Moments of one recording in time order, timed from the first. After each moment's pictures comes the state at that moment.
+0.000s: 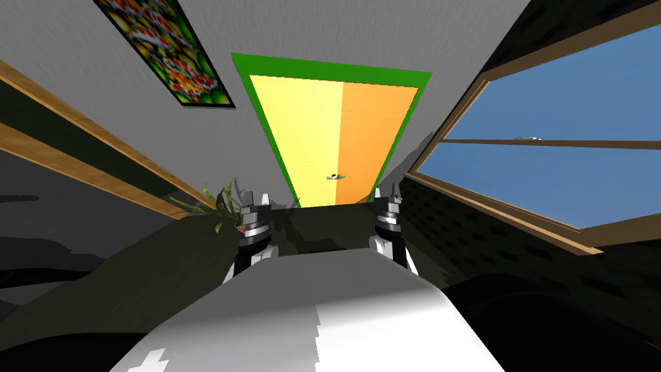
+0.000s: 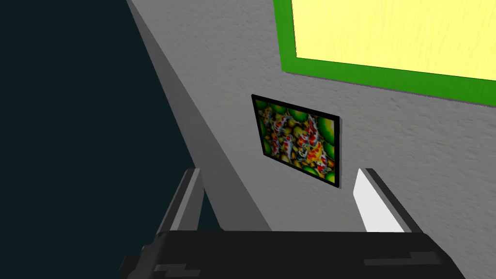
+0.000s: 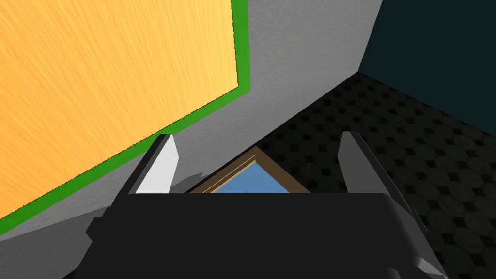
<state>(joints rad) 0.54 0.02 -0.05 -2.28 -0.10 -0.51 -0.11</state>
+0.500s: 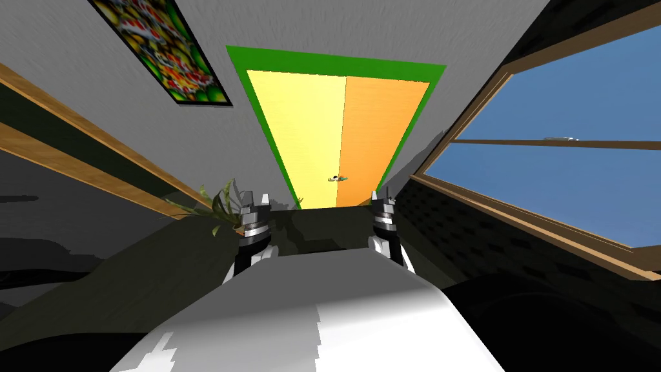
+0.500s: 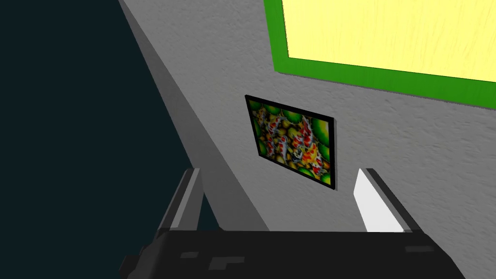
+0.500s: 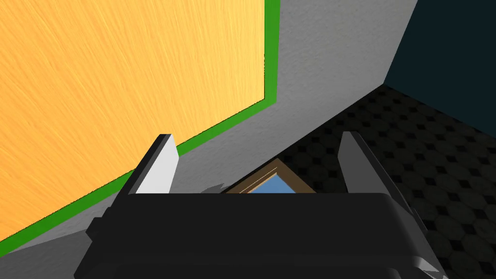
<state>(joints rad) 0.52 -0.01 -0.05 -2.18 -0.10 -0.53 -0.12</state>
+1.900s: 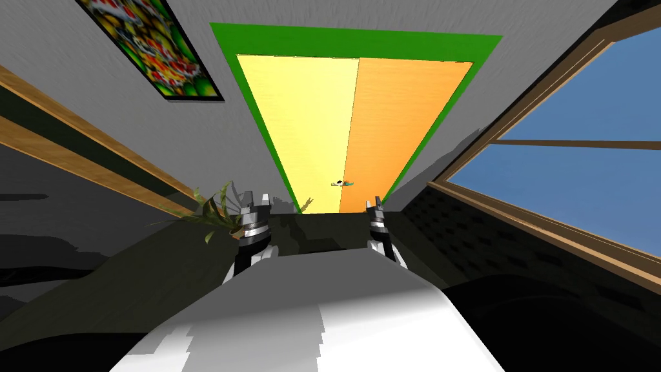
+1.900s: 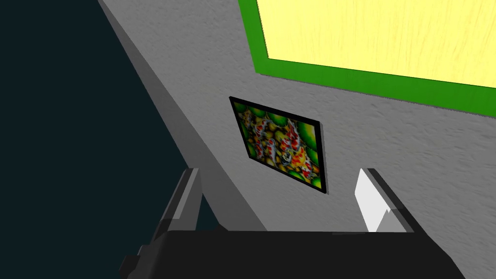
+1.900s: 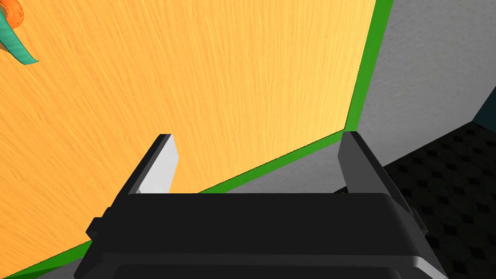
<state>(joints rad) 0.45 -0.09 -0.06 -1.86 -0.11 -0.61 -0.13</state>
